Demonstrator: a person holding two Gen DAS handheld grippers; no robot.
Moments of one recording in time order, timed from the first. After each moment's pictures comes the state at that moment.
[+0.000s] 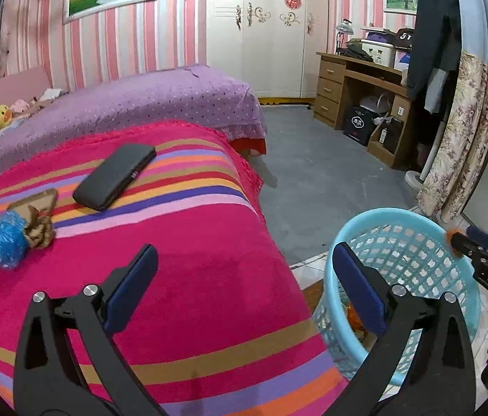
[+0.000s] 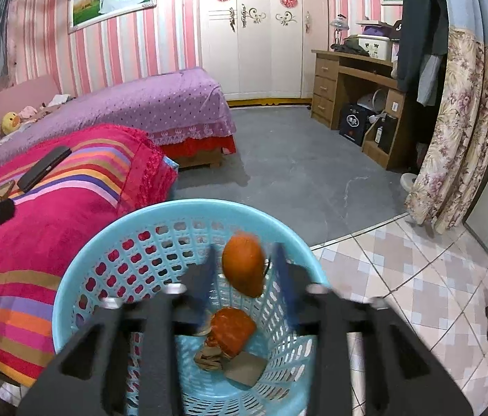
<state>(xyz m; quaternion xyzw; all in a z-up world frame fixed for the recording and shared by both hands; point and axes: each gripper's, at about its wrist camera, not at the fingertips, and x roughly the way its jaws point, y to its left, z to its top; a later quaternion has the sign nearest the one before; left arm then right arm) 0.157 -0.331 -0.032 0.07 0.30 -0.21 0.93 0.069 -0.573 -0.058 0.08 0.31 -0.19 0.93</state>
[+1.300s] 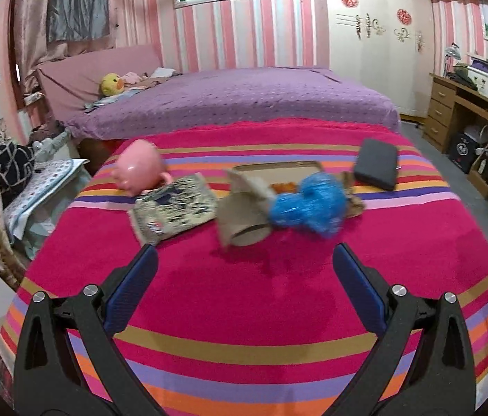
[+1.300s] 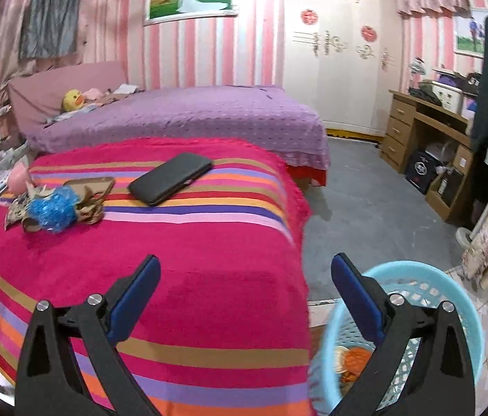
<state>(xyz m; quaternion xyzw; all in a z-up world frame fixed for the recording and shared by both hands) 0.183 -0.005 -0.016 0.05 0.30 0.00 0.95 0.154 -0.340 -0.021 0.01 0.28 -0.06 0.96</state>
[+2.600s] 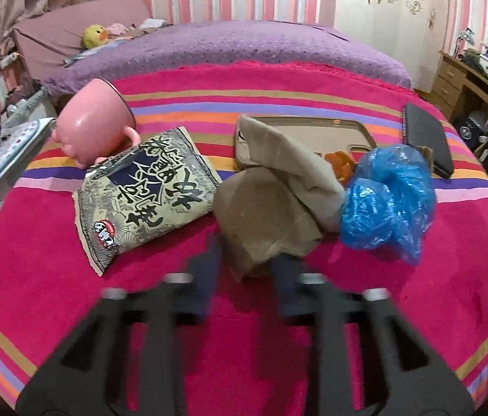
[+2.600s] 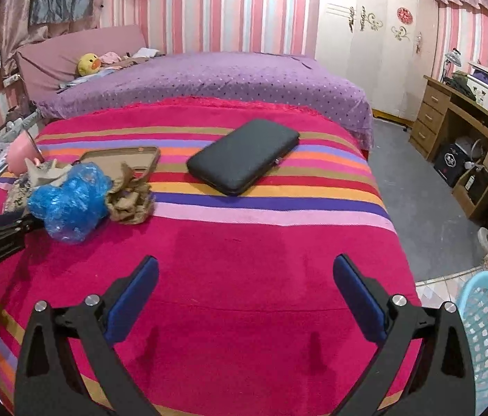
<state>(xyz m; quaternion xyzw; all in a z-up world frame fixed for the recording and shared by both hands) 0.290 0.014 -0.074 0.01 0.40 -0.02 0.91 0.244 -0.241 -0.054 -0.01 0.34 -0.02 0.94</state>
